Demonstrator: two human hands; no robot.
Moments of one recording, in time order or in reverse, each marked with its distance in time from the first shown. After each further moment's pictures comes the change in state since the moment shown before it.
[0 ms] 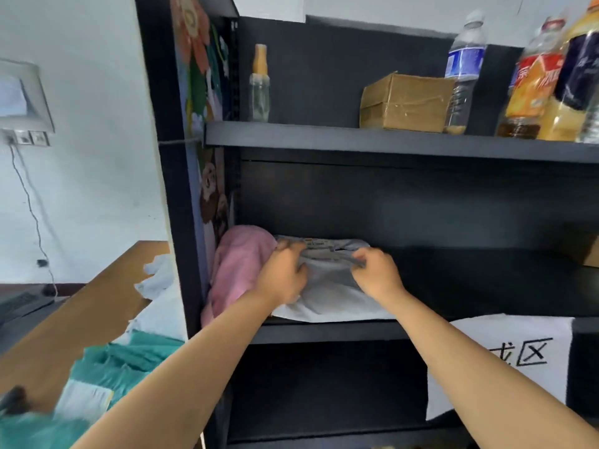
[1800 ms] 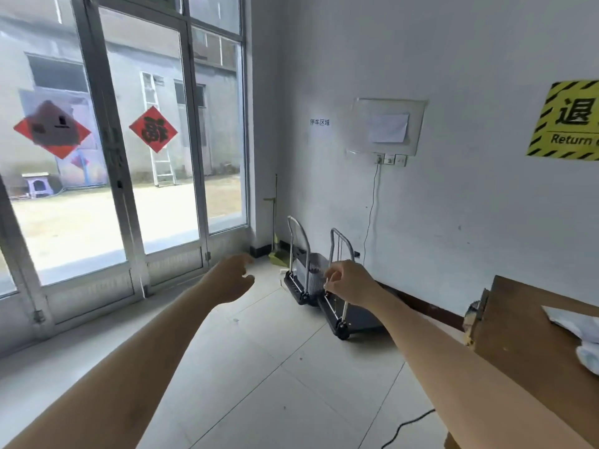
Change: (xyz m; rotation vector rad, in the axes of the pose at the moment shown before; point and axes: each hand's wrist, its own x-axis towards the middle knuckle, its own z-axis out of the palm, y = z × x) left_hand -0.544 -0.690 -0.741 0.380 0.294 -0.812; right_hand -0.323 -0.943 0.517 0.215 -0.750 -0.768
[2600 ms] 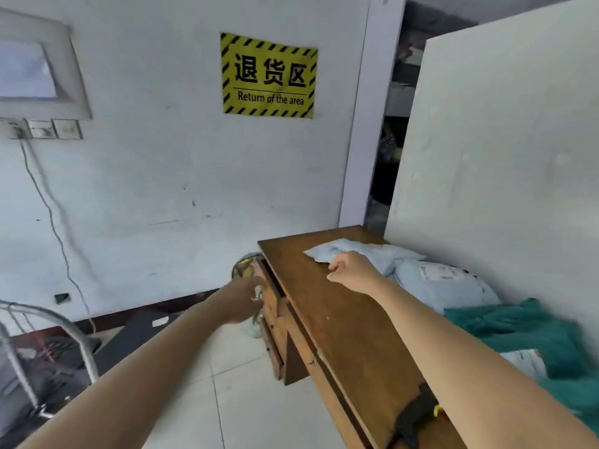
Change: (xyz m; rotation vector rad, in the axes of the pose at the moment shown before) left_hand 0.421 0.297 0.328 -0.043 -0.716 1.062; right_hand 0.110 0.344 -0.135 -0.086 0.591 1.021
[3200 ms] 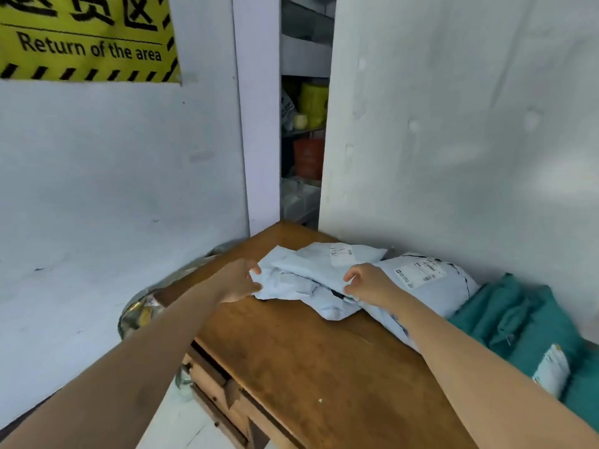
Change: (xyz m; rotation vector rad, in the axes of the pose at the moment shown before) left_hand 0.434 -0.001 0.003 -0.065 -0.258 0.350; right_hand 0.236 0.145 -0.003 0.014 0.177 0.589
